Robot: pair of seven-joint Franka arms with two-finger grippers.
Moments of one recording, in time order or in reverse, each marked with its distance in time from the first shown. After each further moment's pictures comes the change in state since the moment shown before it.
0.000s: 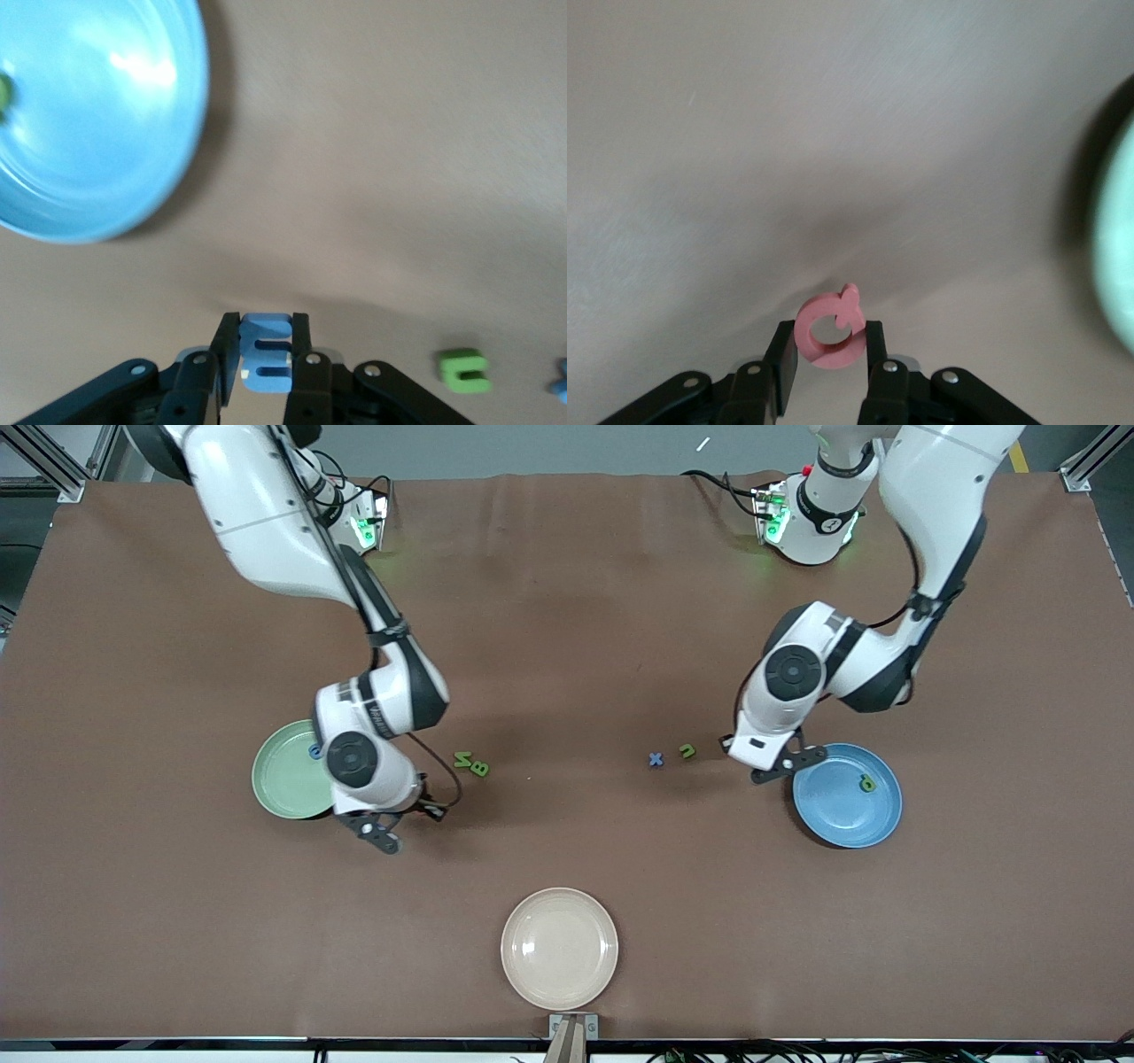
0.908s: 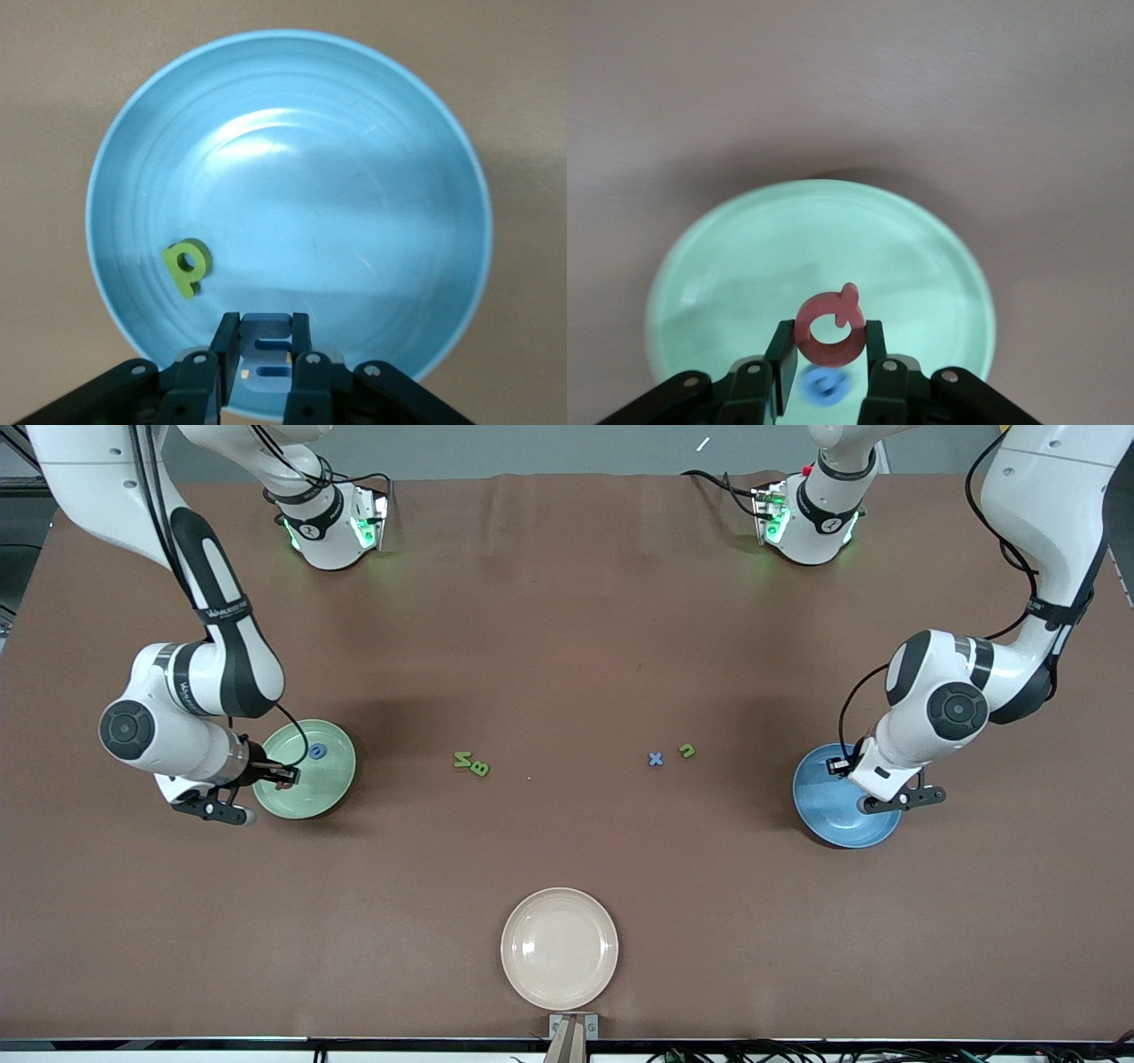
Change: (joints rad) left arm 0.314 0.076 0.004 0.012 0.000 0.096 0.445; right arm -0.359 -0.250 -0.002 -0.419 -0.013 0.168 -0.701
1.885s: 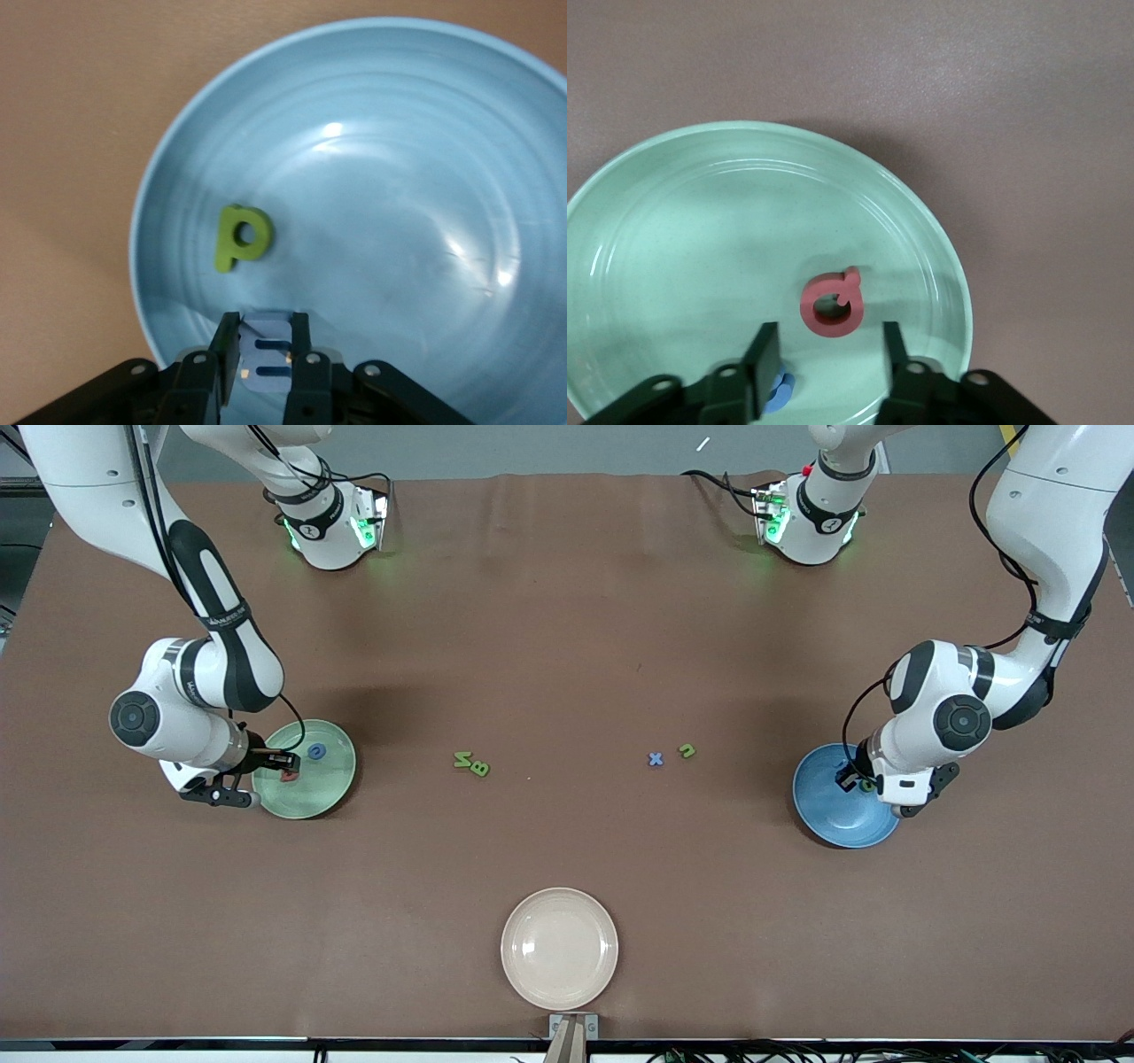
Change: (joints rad) left arm 0.035 0.031 0.000 -0.017 0.026 0.004 -0.564; right arm -0.037 0.008 0.024 -0.066 0.000 0.049 -0.080
